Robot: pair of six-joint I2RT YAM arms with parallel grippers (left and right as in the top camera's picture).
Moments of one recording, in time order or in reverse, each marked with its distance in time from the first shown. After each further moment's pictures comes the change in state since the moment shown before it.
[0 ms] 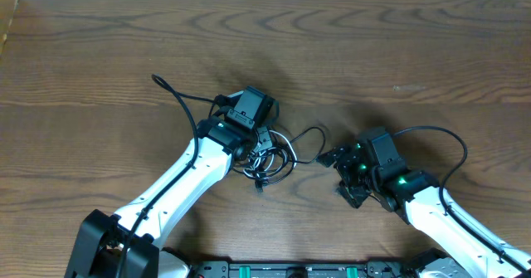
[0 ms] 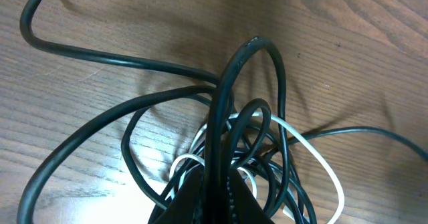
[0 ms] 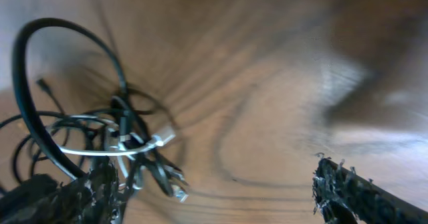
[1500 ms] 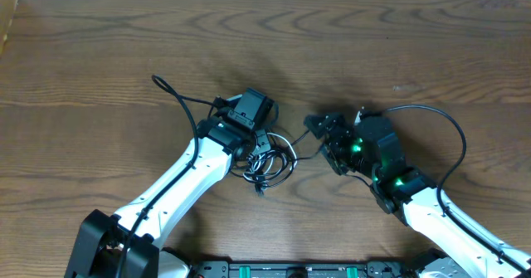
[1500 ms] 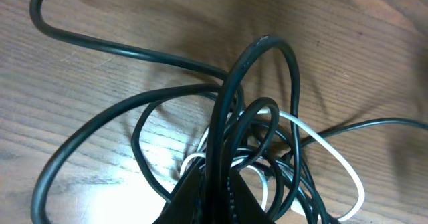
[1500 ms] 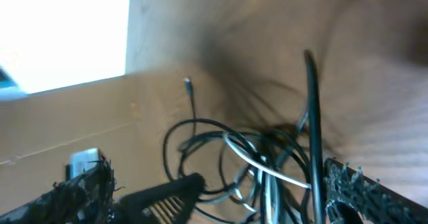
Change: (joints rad) left arm 0.000 0.000 0.000 -0.044 -0.005 -0.001; right arm 0.032 0.000 0.000 0.468 0.069 0.003
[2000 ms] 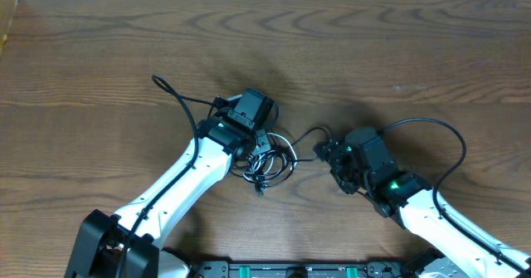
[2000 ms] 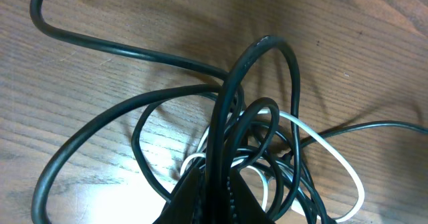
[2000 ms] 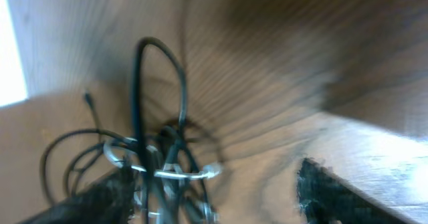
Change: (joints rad) left arm 0.000 0.000 0.000 0.000 0.000 0.000; right arm 0.058 0.000 -0.001 -0.316 0.134 -0.001
